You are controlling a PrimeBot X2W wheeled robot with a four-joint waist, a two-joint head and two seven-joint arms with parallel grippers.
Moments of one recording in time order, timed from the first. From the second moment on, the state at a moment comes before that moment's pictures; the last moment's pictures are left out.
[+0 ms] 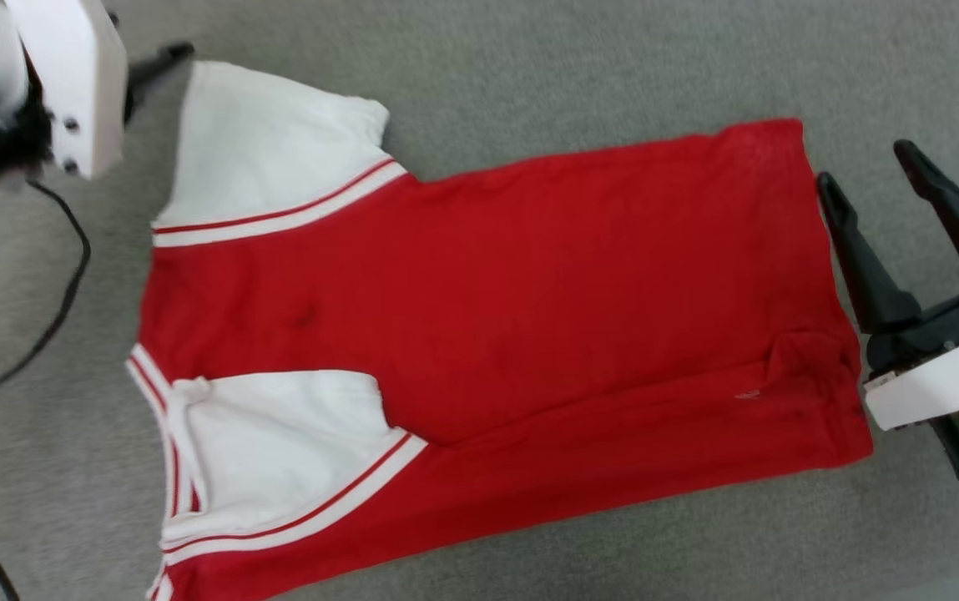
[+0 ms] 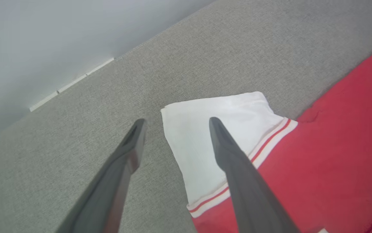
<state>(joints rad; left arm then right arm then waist) -1.17 0.81 -0.77 0.23 -0.98 -0.03 0.72 -0.34 -0.44 0.16 -0.10 0.40 0.13 -0.01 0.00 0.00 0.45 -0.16</state>
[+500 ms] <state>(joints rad) -1.34 0.82 -0.84 0.37 -0.98 -0.04 1.06 -0.39 -0.40 0.23 -0.14 0.39 0.13 0.02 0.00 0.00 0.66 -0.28</state>
